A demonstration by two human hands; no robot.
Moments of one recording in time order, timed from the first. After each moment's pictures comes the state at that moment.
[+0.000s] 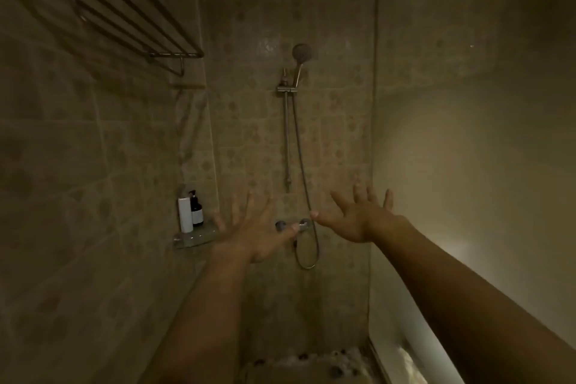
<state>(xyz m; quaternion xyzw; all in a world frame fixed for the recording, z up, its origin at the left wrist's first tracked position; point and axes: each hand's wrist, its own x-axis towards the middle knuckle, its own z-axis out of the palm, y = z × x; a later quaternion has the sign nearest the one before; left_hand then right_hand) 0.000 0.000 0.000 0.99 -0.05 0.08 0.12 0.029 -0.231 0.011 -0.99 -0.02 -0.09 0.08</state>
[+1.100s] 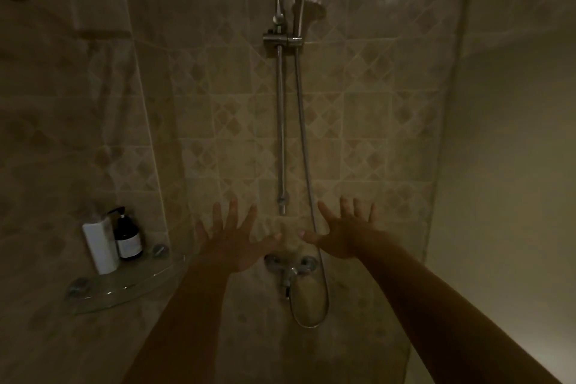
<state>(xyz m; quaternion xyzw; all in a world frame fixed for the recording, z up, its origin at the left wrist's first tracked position) 0.564 -0.085 -0.076 0.98 0.10 0.12 0.11 0.614 -0.325 -0.044 -0.99 -0.14 -0.04 0.06</state>
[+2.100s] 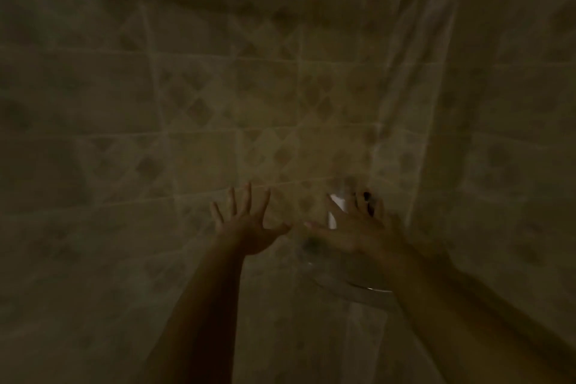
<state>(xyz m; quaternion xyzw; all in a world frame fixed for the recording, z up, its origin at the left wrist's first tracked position) 0.436 0.209 -0.101 0.80 0.58 0.16 0.02 0.663 0.143 -0.085 -0.75 -0.65 0.01 0.11</state>
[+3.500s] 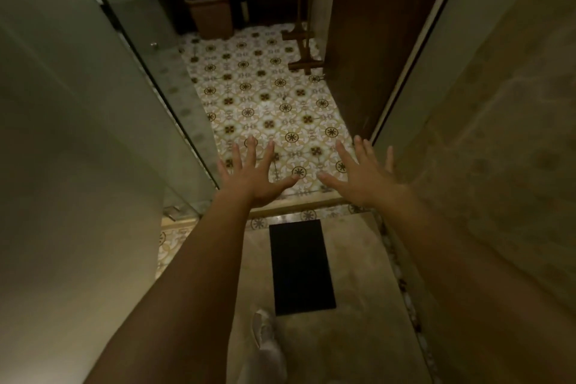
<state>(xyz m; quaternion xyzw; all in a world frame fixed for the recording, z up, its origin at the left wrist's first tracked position) 0.126 -0.295 -0.371 0.05 0.98 0.10 0.19 0.142 -0.048 -0.374 0.01 -0.99 0.07 -0.13</state>
